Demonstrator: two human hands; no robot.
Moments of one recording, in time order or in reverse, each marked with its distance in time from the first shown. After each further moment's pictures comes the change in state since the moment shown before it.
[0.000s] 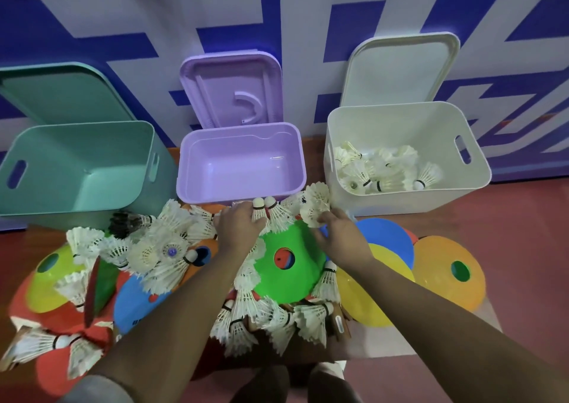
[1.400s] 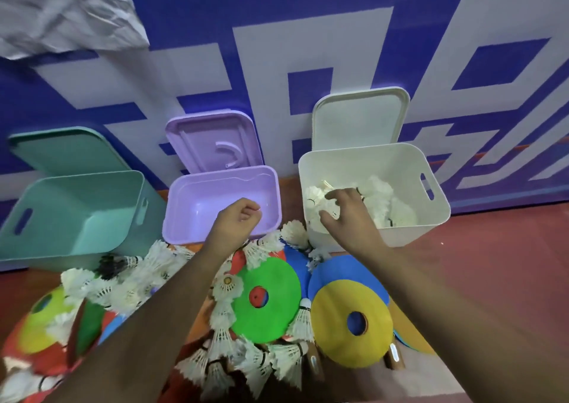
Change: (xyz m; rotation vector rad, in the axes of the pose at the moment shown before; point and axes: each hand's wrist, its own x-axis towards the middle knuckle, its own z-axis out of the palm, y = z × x) left_hand 0.018 0.107 -0.073 -0.513 -0.167 0.057; right_hand 0.035 0.022 -0.133 0.213 0.211 -0.047
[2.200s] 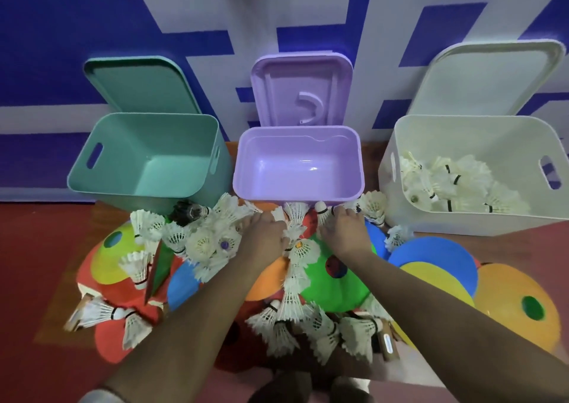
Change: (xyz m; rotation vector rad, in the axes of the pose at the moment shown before) left_hand -0.039 -0.161 -0.046 0.831 -0.097 0.066; right_hand -0.017 -0.050 0.214 -0.428 -0.321 0.054
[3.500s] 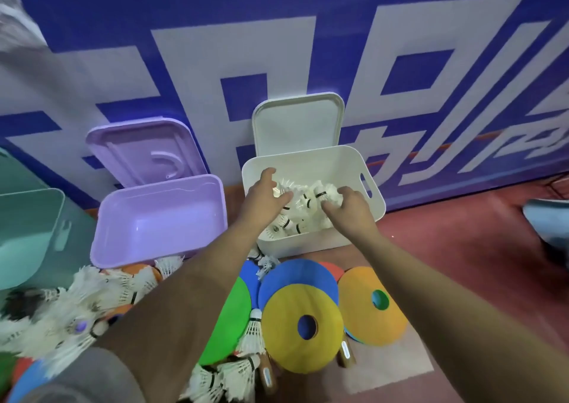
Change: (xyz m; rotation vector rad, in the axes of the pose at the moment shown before) left_hand 0.120 0.297 -0.077 -0.725 0.072 0.101; right_hand -0.044 0.226 -0.211 0.496 0.308 0.360
